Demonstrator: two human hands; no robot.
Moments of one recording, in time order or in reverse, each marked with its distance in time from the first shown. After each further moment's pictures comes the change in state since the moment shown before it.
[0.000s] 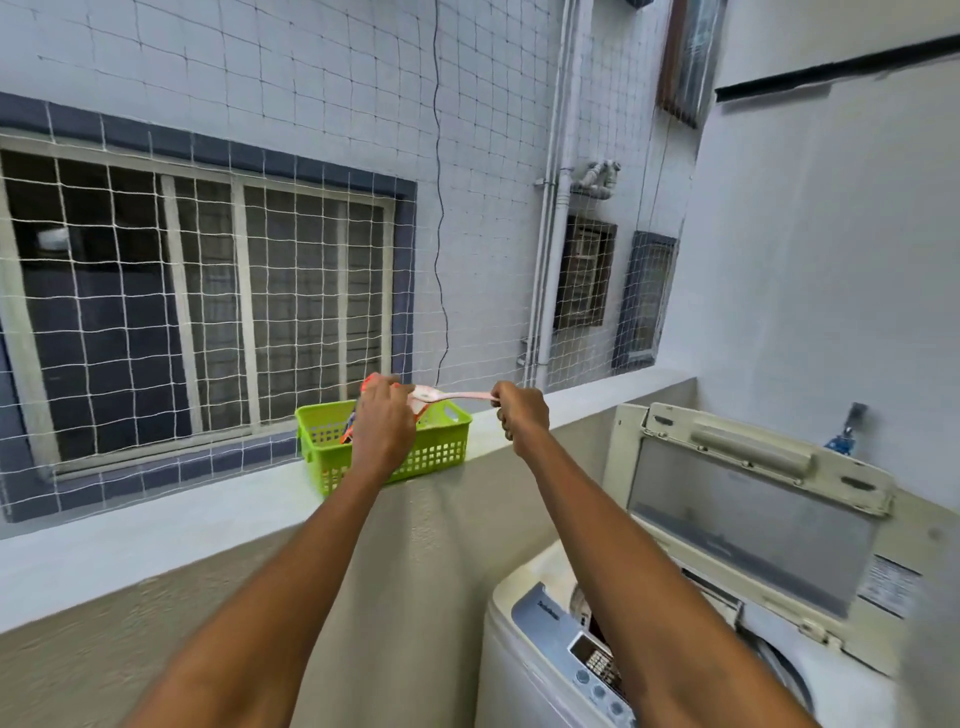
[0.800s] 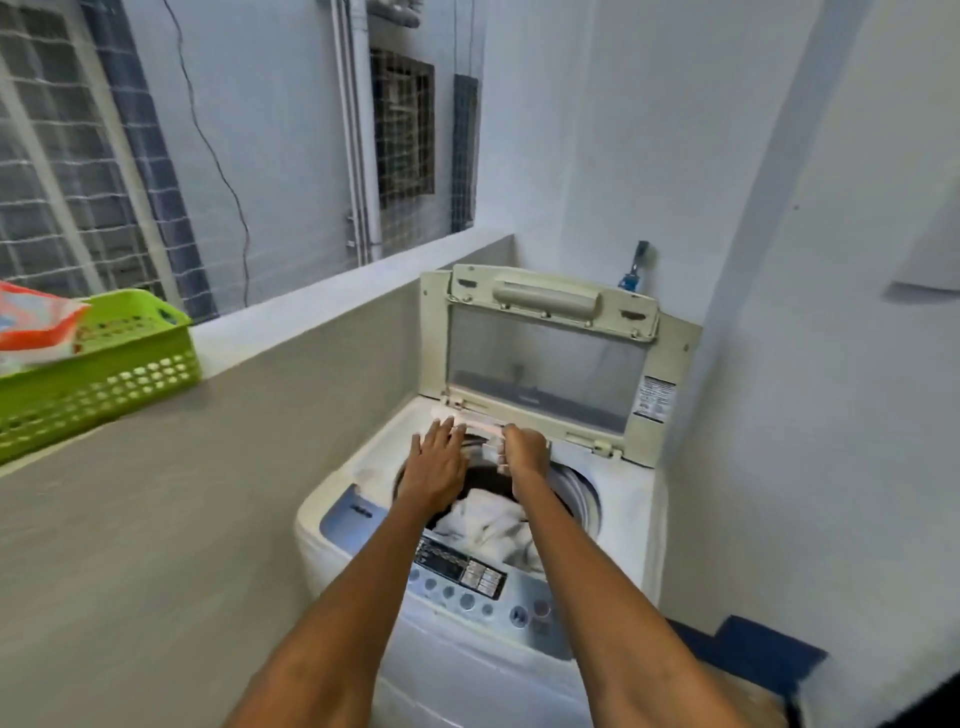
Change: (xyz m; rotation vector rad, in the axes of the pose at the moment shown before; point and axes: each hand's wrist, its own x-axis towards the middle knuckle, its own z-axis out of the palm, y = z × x) left_hand -0.168 0.241 0.259 -0.088 -0.818 0.346; right_hand 0.054 0.313 -0.226 -0.004 0.409 0.442
